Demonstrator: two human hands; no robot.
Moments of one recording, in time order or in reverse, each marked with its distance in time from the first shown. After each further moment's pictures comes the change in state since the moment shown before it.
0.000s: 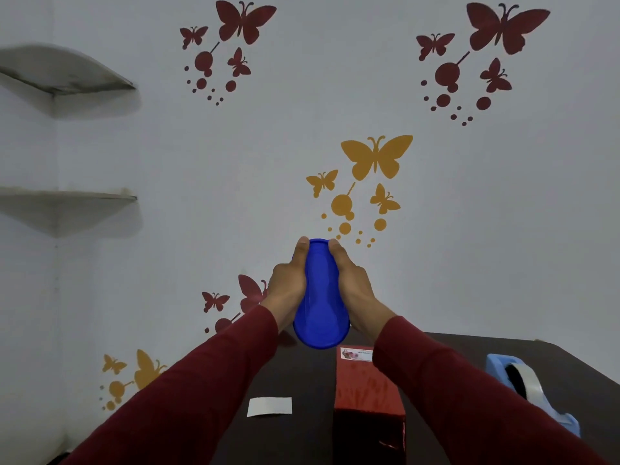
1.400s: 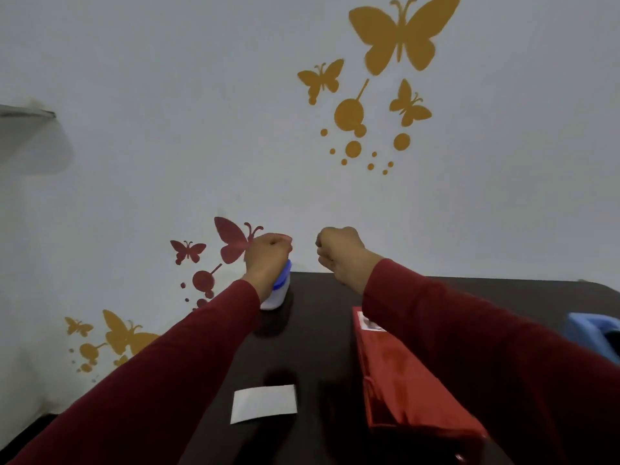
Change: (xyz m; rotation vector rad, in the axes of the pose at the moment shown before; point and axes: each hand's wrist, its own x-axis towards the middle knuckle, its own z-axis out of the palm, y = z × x) left_hand 0.186 -0.150 -0.009 0.194 0.069 0.026; right_hand 0.183 0.111 0.050 -0.090 0.155 0.200
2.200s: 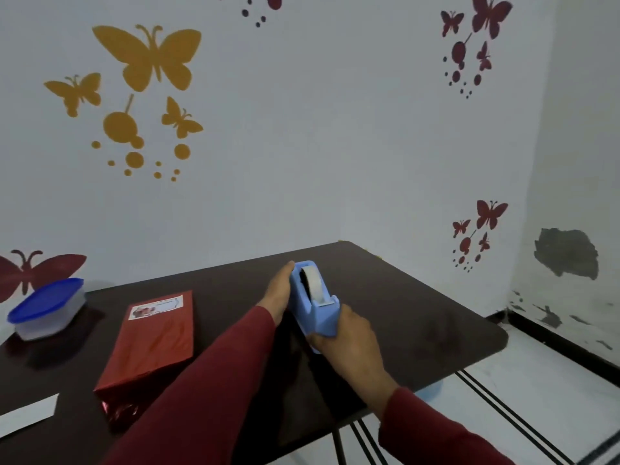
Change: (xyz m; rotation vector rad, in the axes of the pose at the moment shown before) left_hand -0.243 0.033 0.332 -0.299 -0.705 -0.387; right_hand -0.235 0.151 -0.372 -0.720 0.451 -0.105
